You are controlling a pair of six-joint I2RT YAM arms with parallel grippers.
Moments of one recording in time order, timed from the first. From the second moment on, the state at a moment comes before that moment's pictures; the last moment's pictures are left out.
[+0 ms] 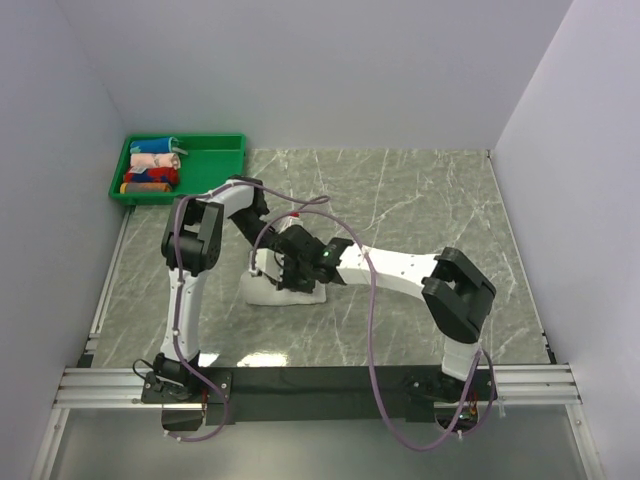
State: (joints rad) left arm -0.30 2.35 1.73 -1.53 0.81 0.80; right arm 1.02 1.81 1.26 -0.41 -0.11 -0.52
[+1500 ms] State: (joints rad) left arm -0.69 1.11 0.54 -0.24 0.26 0.90; right arm 0.64 2.39 1.88 -1.01 -1.12 -0.39
